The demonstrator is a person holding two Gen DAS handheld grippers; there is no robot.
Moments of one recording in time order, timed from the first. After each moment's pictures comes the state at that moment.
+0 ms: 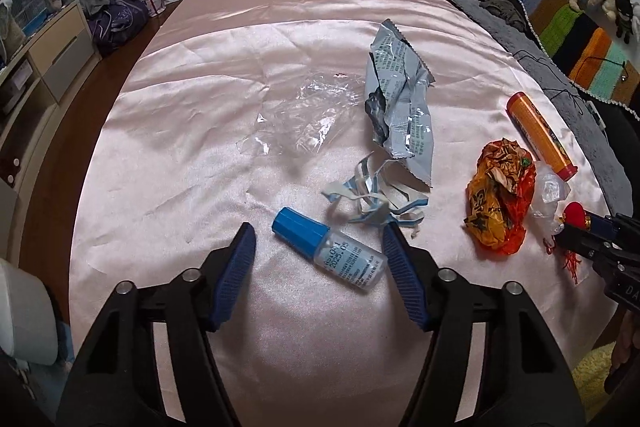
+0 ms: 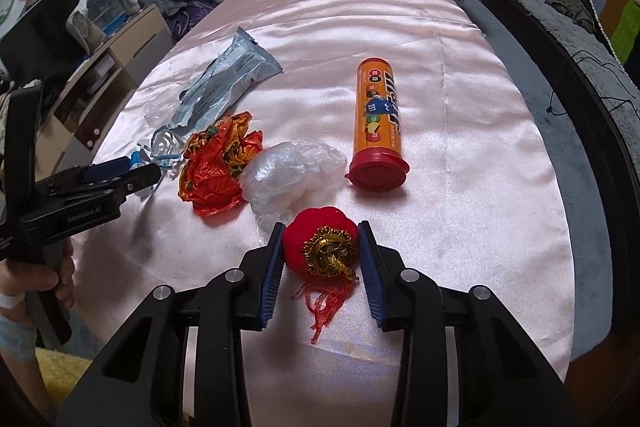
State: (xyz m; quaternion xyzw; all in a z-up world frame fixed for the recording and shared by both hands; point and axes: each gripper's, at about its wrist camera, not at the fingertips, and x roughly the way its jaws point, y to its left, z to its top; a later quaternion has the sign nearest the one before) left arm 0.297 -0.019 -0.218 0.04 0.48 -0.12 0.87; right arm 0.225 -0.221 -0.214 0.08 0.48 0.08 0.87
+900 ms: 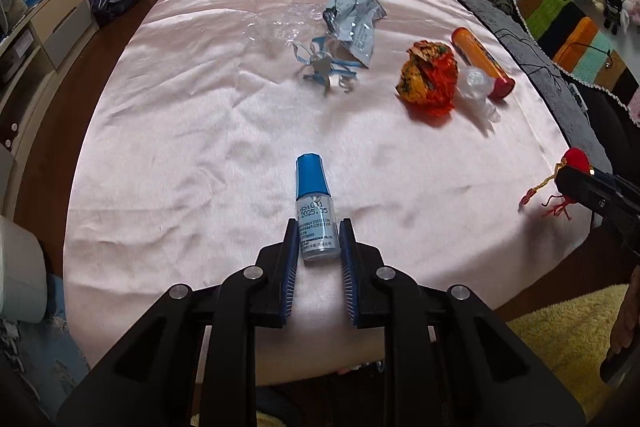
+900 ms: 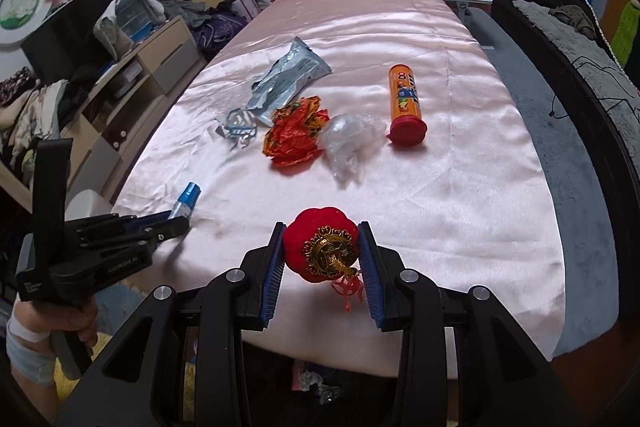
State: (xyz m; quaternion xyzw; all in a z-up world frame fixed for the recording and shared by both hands) left arm 0.193 -0.012 -0.213 0.03 0.52 -0.13 0.84; right arm 0.142 -0.200 -0.174 0.10 0.44 0.11 0.88
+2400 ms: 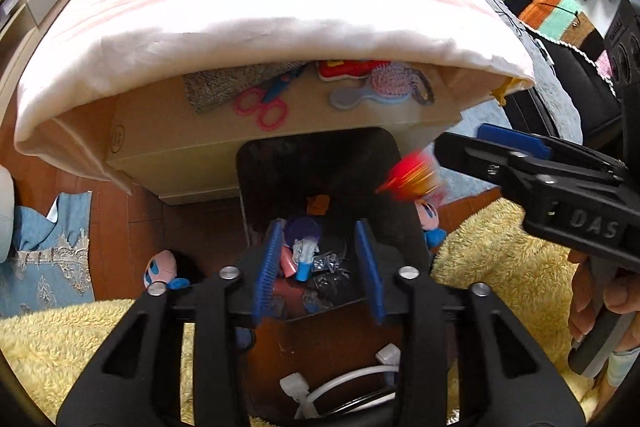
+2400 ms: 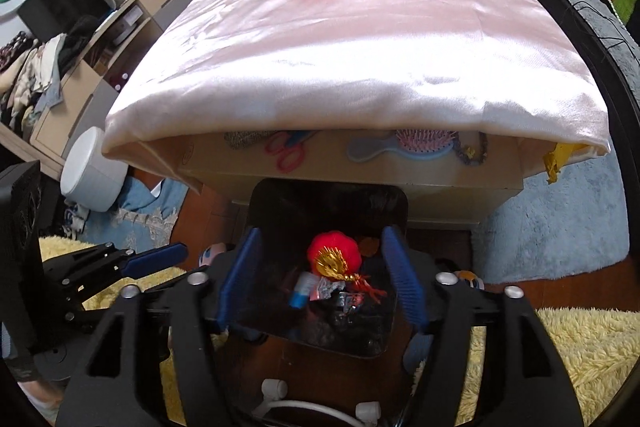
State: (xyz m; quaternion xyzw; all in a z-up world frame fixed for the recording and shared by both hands) left arm 0.030 -0.022 -0.258 0.00 0.56 -0.17 0.81; right arm 0.036 -0.162 -0.238 0.09 0.53 0.11 0.84
